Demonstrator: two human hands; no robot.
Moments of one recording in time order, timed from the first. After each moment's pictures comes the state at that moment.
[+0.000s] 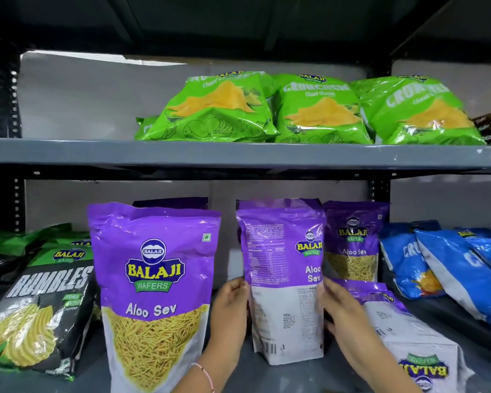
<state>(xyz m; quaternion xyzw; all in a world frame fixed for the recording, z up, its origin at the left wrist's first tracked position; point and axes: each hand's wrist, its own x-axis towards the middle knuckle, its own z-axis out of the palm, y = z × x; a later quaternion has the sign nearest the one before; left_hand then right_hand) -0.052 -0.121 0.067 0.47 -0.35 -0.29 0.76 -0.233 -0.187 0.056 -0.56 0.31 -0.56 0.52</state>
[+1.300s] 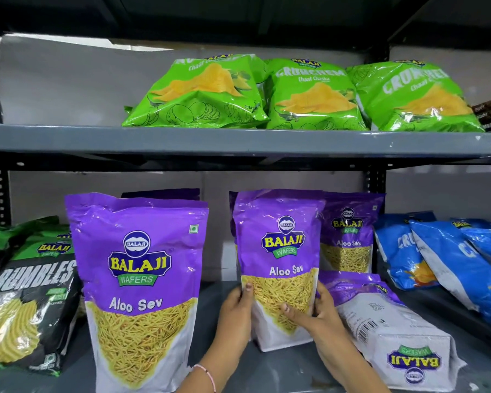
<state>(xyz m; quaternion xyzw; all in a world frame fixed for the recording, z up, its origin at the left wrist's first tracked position) -0.064 -0.137 0.045 0.52 -0.39 -0.30 0.69 -0.215 -0.210 0.015 -0.58 0.23 -0.56 0.54</state>
